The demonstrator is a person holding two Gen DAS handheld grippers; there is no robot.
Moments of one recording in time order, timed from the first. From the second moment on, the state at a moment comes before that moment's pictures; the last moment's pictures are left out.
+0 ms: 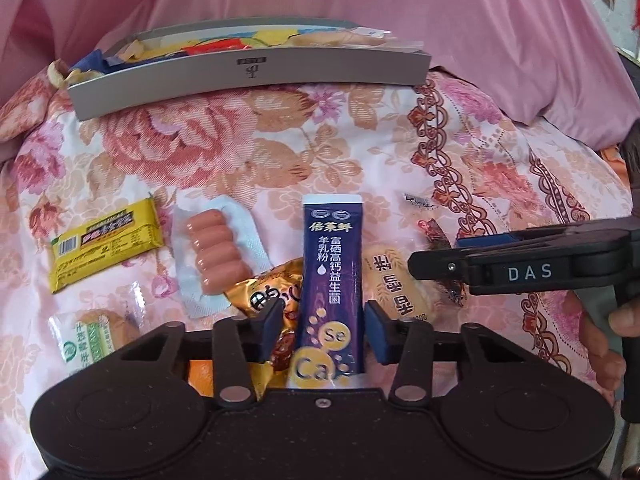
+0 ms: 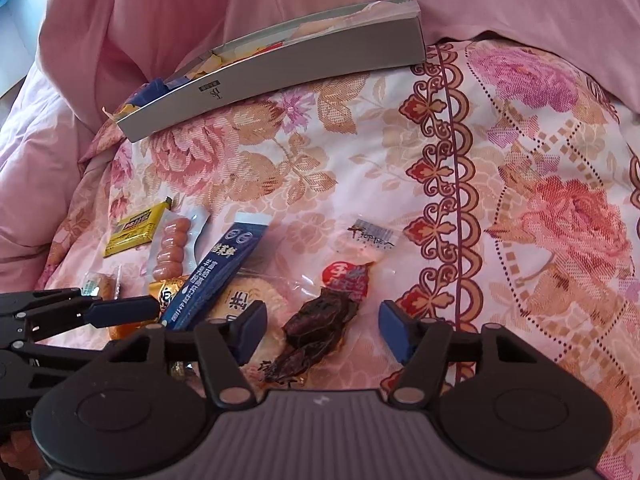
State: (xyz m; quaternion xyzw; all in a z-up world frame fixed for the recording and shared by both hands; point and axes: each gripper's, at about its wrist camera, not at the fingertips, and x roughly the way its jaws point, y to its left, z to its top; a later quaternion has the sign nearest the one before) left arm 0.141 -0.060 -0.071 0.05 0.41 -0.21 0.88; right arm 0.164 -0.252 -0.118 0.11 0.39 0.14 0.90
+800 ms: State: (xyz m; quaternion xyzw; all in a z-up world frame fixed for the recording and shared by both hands) left arm 0.139 -0.066 -0.074 0.04 0.47 -0.19 0.86; right arm 0.148 -0.243 -0.113 0.04 0.41 0.17 0.89
